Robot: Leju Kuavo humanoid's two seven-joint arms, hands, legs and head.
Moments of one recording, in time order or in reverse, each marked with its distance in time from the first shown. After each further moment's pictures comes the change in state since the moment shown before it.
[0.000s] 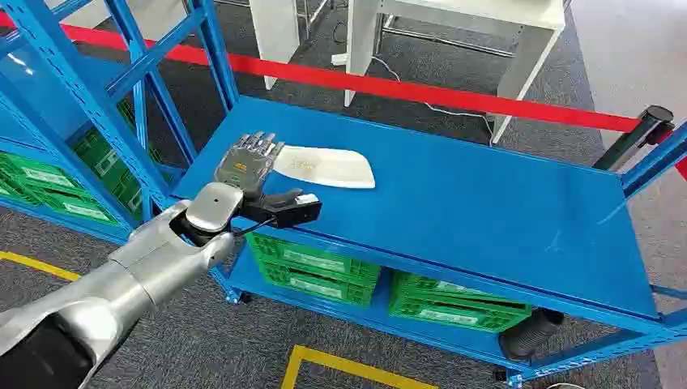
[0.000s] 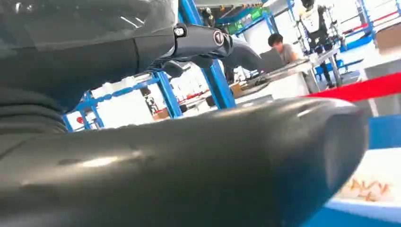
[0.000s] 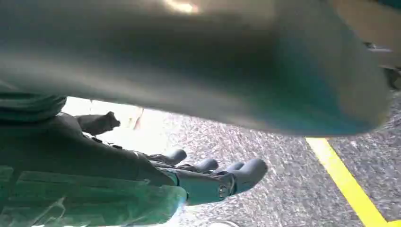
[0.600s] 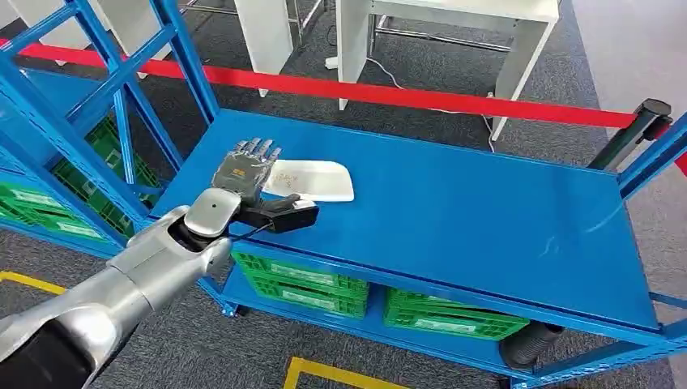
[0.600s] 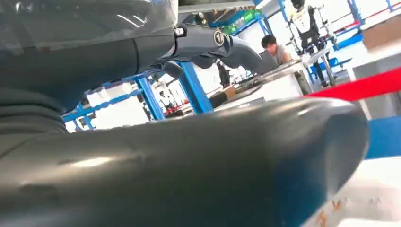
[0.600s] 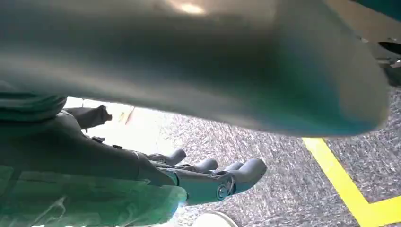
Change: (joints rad) left arm 0.009 -0.001 0.000 0.007 -0.002 0.002 -0.008; right arm -0.005 0.002 0.000 0.000 0.012 0.000 0.003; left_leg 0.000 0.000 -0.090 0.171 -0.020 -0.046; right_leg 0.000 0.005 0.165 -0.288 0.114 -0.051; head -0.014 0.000
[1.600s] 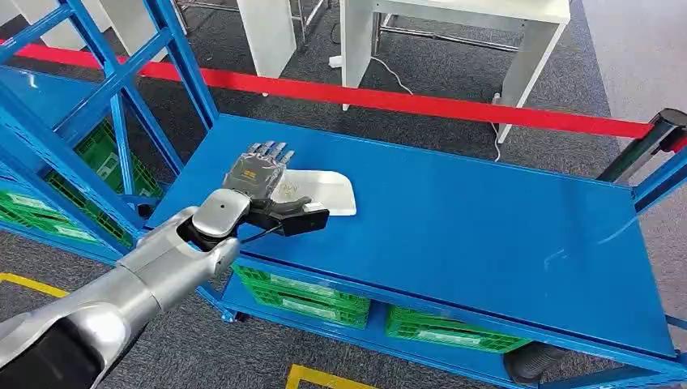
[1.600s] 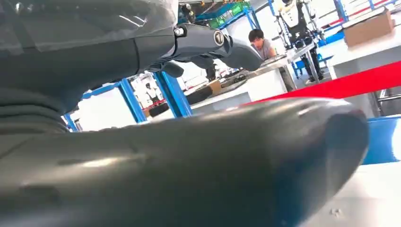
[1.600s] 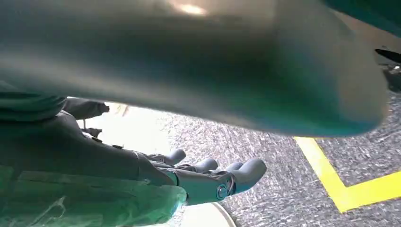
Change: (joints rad) left arm 0.008 -0.025 0.003 0.013 0.033 0.013 -0.042; right arm -0.010 0.006 0.000 0.000 0.017 0.004 0.006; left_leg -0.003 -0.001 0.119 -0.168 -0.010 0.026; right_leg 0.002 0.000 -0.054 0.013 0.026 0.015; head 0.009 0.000
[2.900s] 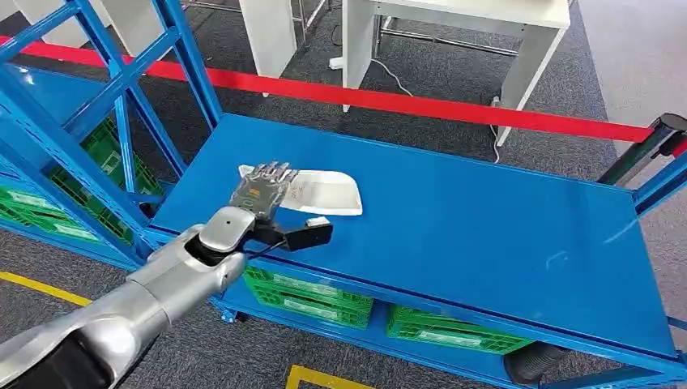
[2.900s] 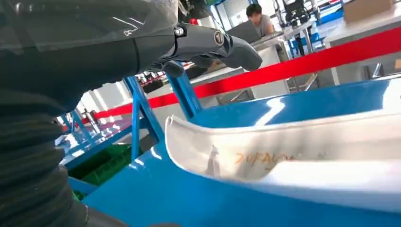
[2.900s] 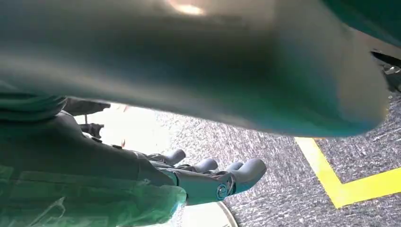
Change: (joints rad) left arm 0.068 -0.019 0.005 0.029 0.042 0.019 -0.008; right arm -0.004 0.003 0.000 0.000 0.022 0.004 0.010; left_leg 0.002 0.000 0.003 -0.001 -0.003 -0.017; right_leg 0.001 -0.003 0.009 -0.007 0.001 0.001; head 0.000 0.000
